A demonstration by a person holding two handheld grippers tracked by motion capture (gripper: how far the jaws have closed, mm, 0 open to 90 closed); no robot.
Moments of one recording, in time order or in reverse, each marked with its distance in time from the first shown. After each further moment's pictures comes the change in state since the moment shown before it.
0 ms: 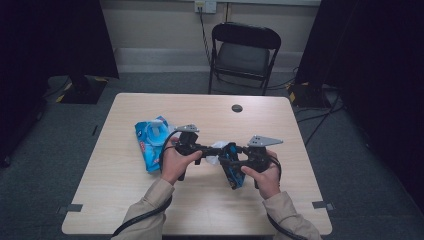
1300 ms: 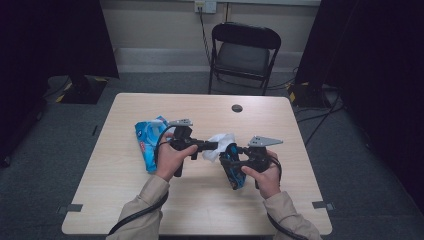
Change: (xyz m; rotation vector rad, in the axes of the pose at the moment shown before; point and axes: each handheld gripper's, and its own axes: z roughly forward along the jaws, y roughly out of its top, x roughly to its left) left arm 0.001 0.010 -0.015 -0.054 -0.039 -0.029; right arm -0.005 -0.004 0.001 0.015 -0.009 0.011
